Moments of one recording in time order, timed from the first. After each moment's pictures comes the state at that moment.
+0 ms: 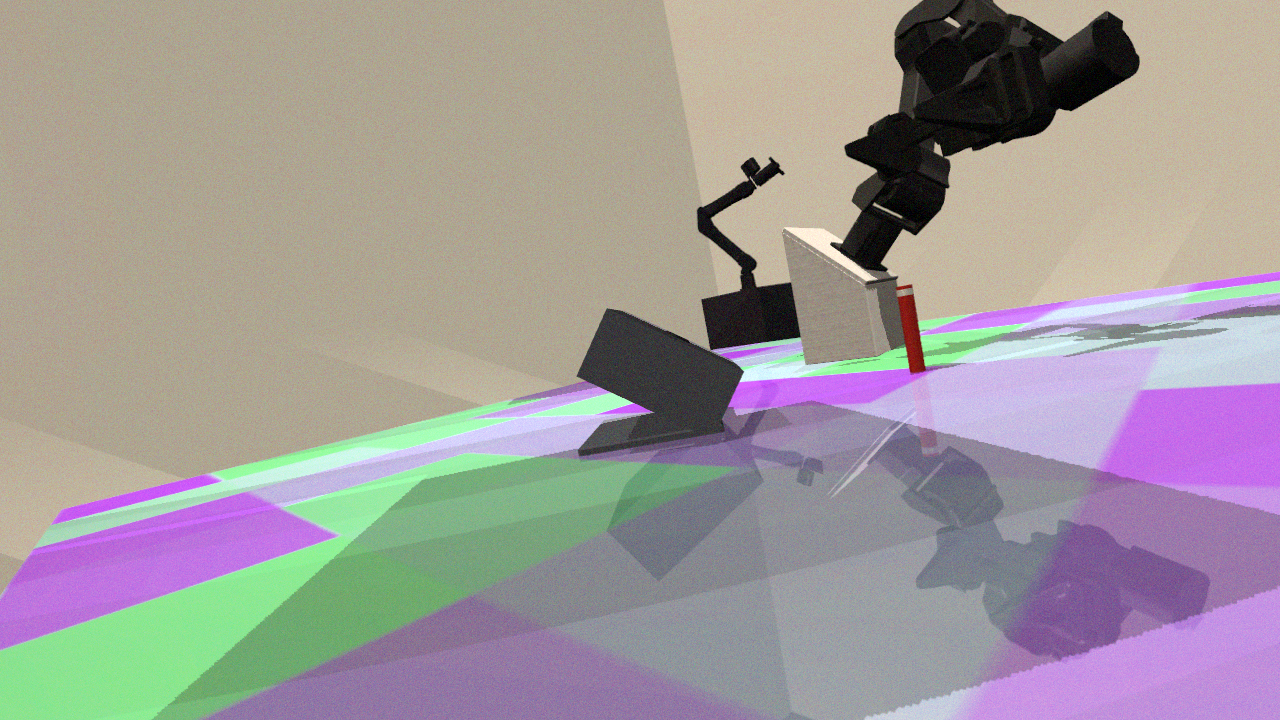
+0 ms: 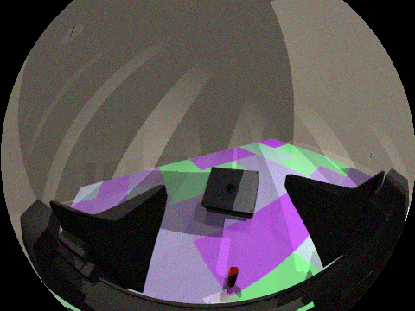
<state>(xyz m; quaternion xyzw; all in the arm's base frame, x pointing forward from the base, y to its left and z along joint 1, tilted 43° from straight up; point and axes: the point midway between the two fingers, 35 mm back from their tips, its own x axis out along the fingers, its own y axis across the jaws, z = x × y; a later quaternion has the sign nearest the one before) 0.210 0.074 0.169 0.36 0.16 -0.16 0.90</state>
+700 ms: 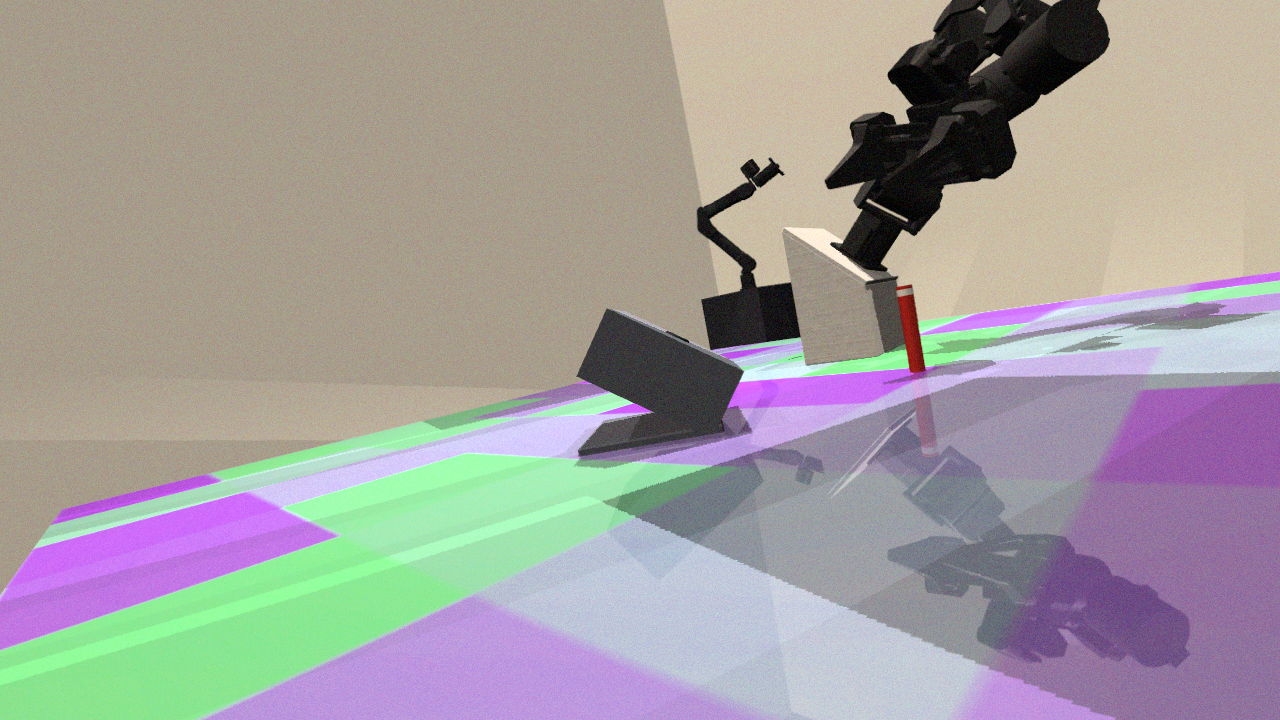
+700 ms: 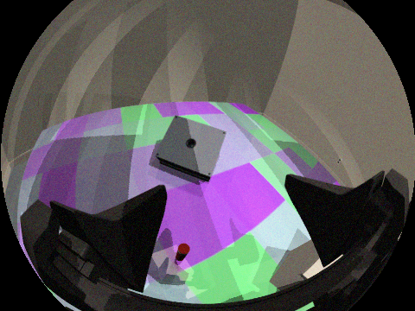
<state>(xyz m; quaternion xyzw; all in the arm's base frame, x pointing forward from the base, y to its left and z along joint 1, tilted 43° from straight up) 0.213 0.075 0.130 0.24 0.37 -0.16 0.89</state>
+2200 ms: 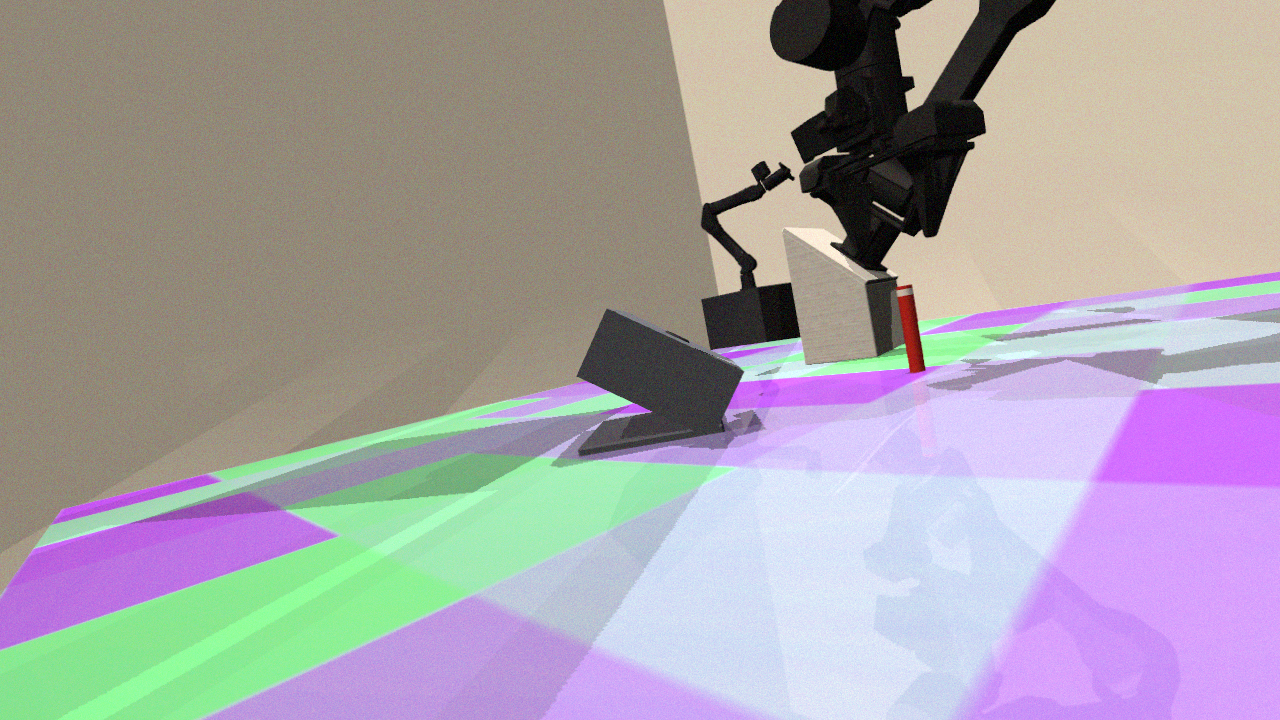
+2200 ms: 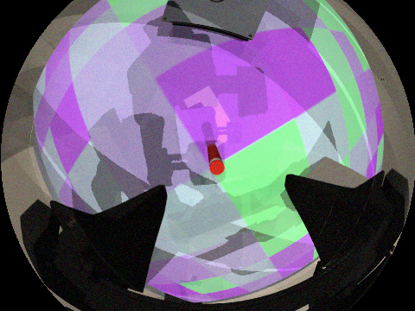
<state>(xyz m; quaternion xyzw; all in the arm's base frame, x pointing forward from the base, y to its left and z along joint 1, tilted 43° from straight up) 0.224 0.106 0.102 0.37 0.74 0.10 0.56</state>
